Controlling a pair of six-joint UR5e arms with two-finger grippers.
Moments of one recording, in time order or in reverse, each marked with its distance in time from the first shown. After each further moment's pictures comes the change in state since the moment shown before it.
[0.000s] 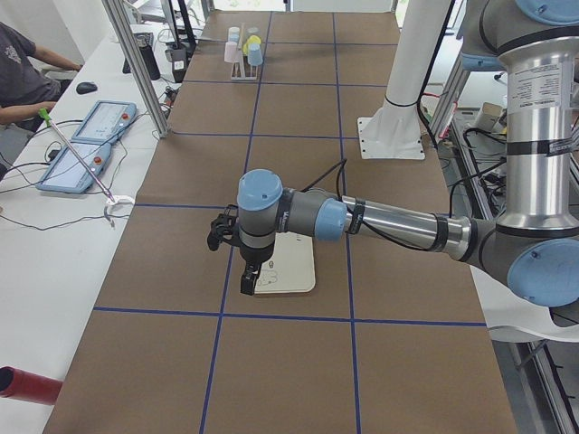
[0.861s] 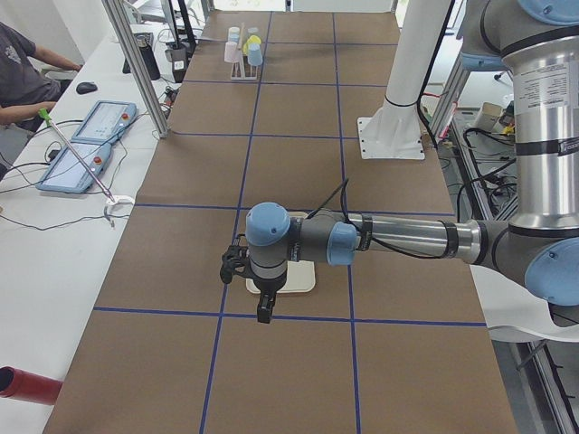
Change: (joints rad) left arm -0.033 0.051 0.066 0.002 -0.031 0.057; right arm 0.000 -0.023 -0.029 0.000 0.009 0.005
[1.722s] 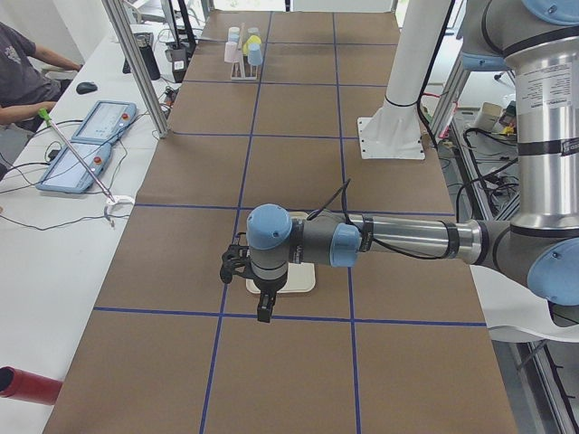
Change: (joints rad) left arm -0.014 -0.001 -0.003 0.000 -0.028 0.011; right arm 0.017 -0.004 -0.170 0.232 0.035 0.000
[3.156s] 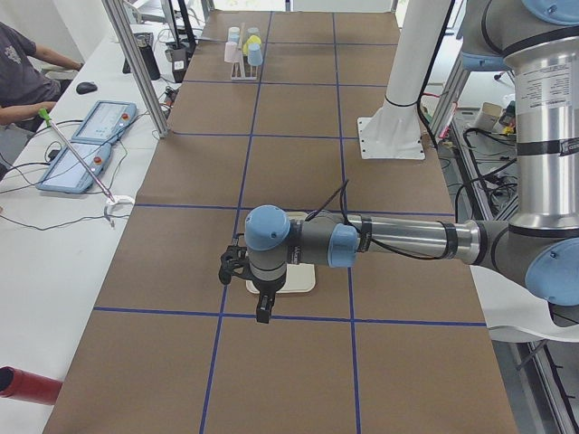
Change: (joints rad) left arm 0.001 -0.006 0.012 0.002 0.002 -0.001; right arm 0.066 0.000 0.079 -0.137 0.044 -0.007
